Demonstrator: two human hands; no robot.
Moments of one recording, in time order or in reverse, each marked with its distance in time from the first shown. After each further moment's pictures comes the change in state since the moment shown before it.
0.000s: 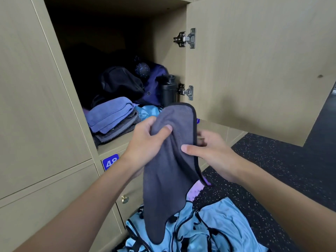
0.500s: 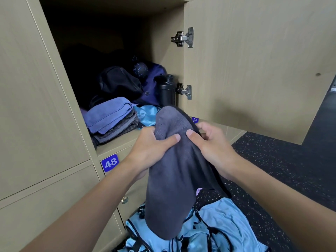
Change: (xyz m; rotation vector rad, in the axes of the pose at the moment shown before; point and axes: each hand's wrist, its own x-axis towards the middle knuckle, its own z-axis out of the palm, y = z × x) left_hand -0.008 0.005 0.011 0.043 -0.037 -0.127; right_hand 0.002 -0.004 0.003 -0.029 0.137 -0.083
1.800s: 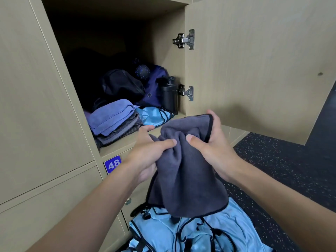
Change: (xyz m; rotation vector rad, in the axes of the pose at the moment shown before) left_hand 0.003 -0.004 0.002 -0.311 0.116 -0.203; right_hand 0.002 0.012 0.001 0.023 0.083 -0.133
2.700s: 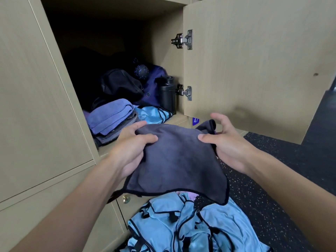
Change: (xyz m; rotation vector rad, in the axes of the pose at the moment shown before) left_hand 0.013 0.009 -0.031 -0.033 -0.017 0.026; right_hand 0.009 -0.015 -0.031 0.230 -0.035 0.349
